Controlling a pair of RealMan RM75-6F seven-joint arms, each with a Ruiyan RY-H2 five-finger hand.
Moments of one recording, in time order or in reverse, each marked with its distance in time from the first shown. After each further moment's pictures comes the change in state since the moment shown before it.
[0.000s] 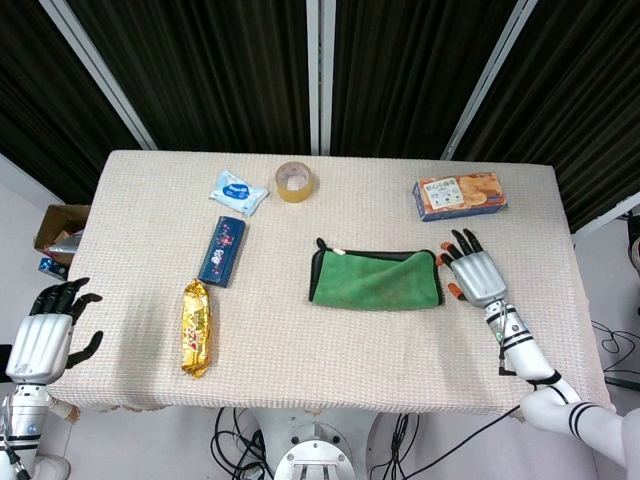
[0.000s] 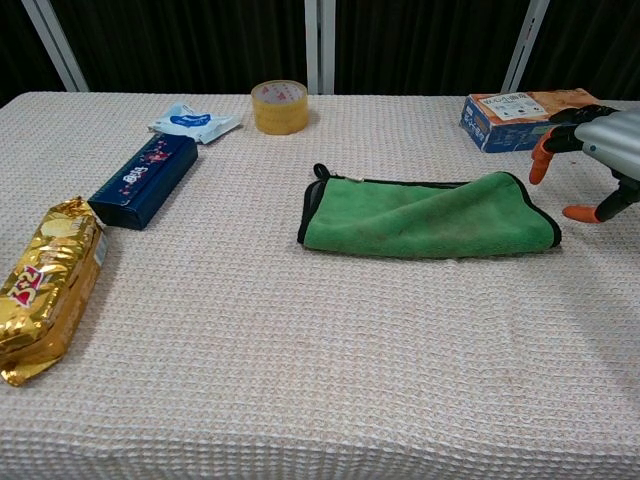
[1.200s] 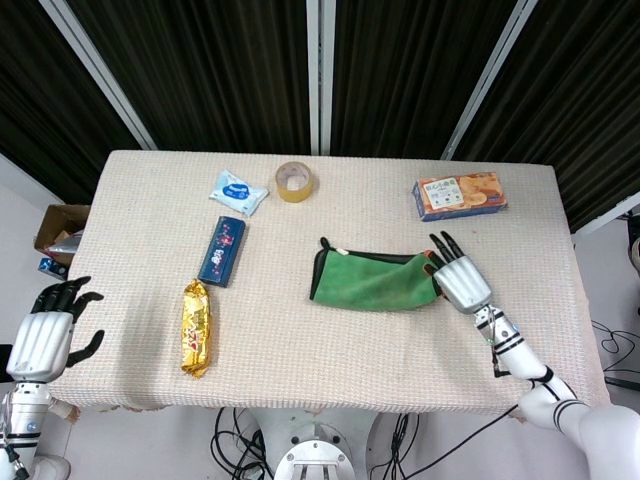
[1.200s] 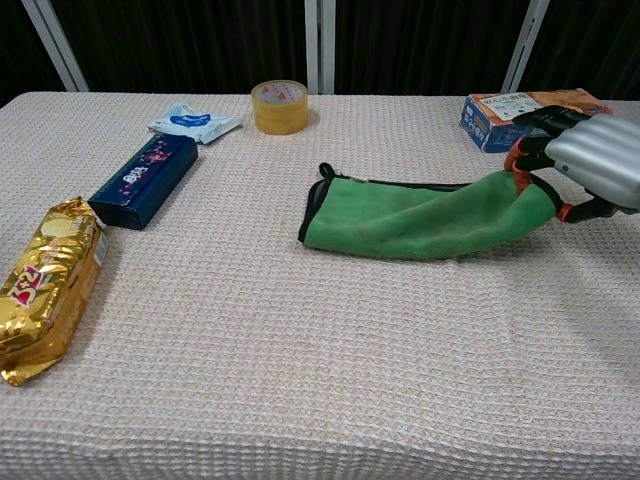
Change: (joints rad) left arm -0.010 0.013 -0.003 -0.015 -0.006 -0.017 -0.015; right arm -0.004 -0.144 -0.063 0.313 -0.189 0.192 0.109
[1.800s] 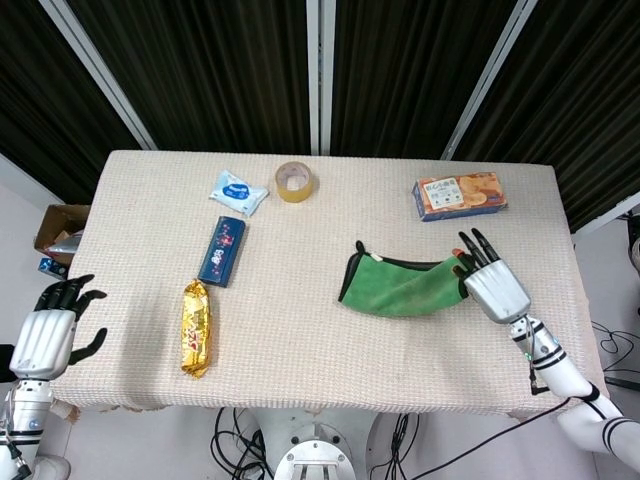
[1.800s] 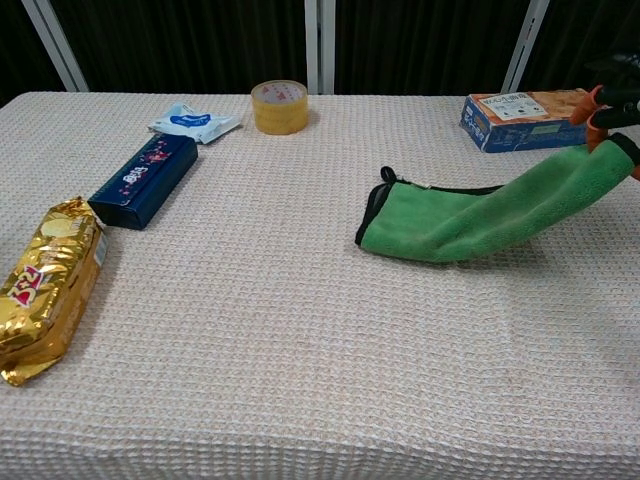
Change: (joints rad) left arm -0.010 -0.007 -0.004 0.006 0.005 -0.005 -0.016; right arm -0.055 0.227 0.001 -0.266 -0.052 0.149 -0.166
